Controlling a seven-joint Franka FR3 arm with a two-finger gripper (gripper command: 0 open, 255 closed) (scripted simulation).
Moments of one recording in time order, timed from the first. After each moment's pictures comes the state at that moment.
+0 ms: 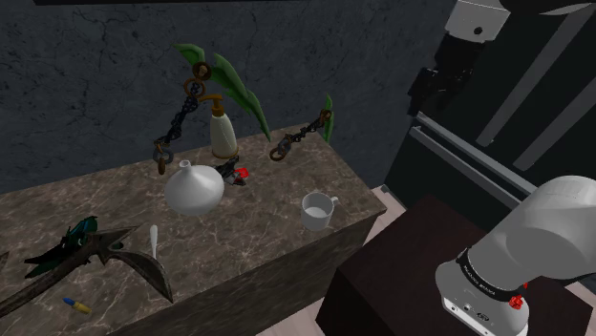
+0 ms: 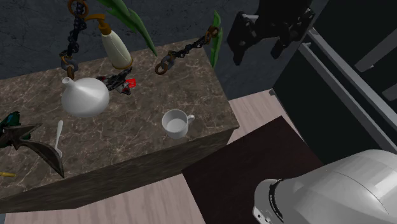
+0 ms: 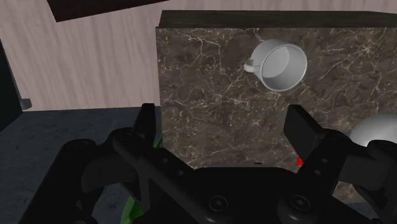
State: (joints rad) arm -0.02 -0.80 -0.04 -2.45 0.05 1.66 0.15
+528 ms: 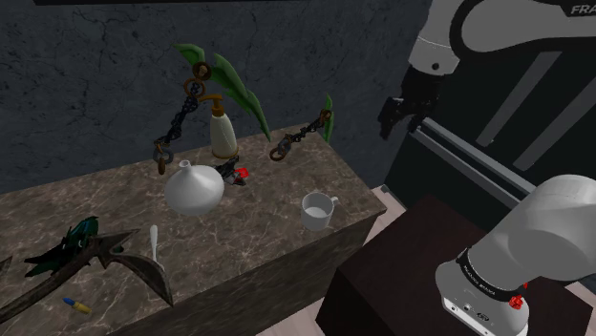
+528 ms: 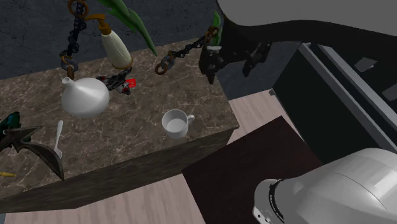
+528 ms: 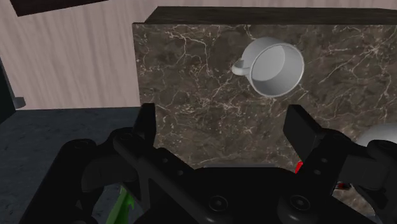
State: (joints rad) arm 0.02 -0.73 0.06 -2.56 0.10 1.84 0.24
